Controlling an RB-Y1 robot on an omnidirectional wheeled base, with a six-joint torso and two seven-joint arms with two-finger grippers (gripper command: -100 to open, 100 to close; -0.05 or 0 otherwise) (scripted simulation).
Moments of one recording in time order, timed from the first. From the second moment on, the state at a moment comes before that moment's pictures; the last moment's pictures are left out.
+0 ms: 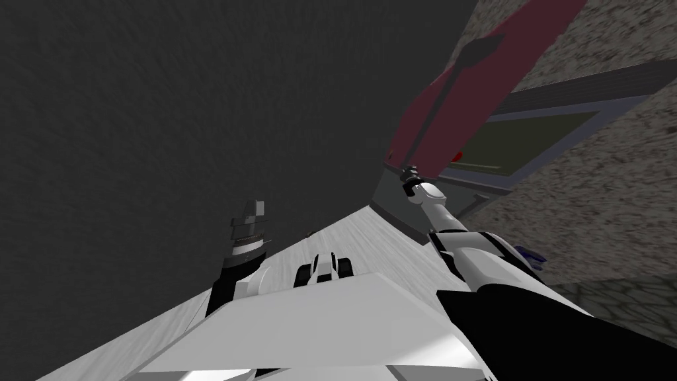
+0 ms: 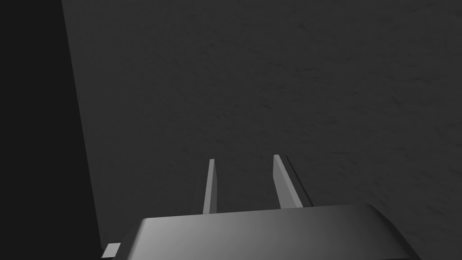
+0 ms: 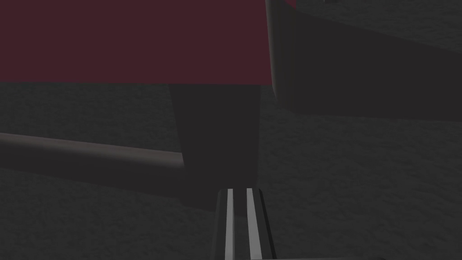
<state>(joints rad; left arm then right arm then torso) 0.55 0.00 -0.06 -2.22 0.00 -0.58 -0.12 -0.51 -1.06 -0.07 -1.04 0.86 0.07 1.40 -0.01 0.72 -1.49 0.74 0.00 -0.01</state>
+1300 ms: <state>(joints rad) 0.55 0.00 -0.06 -2.22 0.00 -0.58 -0.12 -0.52 -1.15 -0.04 -0.93 0.79 0.17 1.44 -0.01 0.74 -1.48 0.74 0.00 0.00</state>
